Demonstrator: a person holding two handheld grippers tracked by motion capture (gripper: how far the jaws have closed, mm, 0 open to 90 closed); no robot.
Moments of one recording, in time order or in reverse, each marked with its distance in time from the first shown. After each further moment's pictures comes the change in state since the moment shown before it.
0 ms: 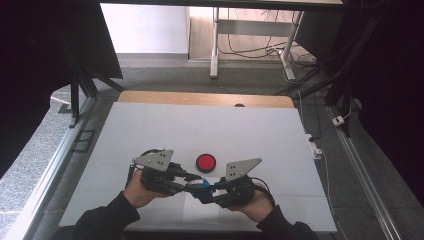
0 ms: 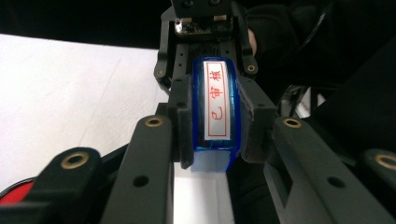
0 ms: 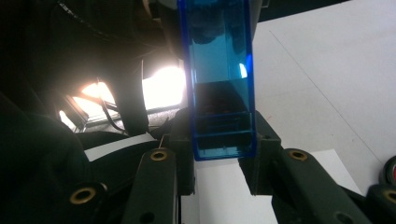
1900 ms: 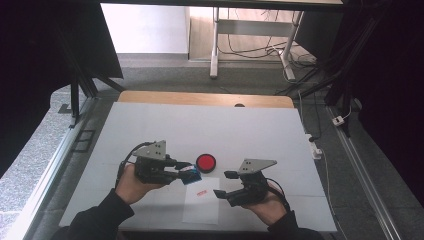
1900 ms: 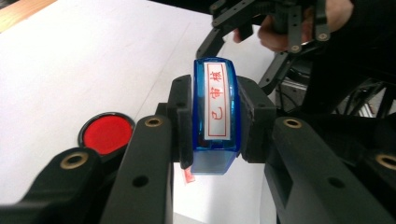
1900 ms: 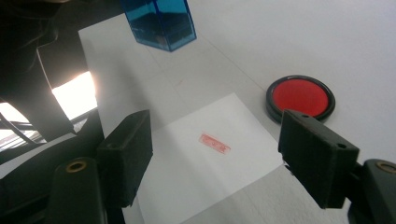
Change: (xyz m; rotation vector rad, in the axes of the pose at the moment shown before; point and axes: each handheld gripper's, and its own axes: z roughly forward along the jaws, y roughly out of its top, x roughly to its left) left arm 0.007 0.000 -0.019 0.135 0.276 -0.134; right arm -0.004 -0.016 -0.028 0.056 -0.371 0.164
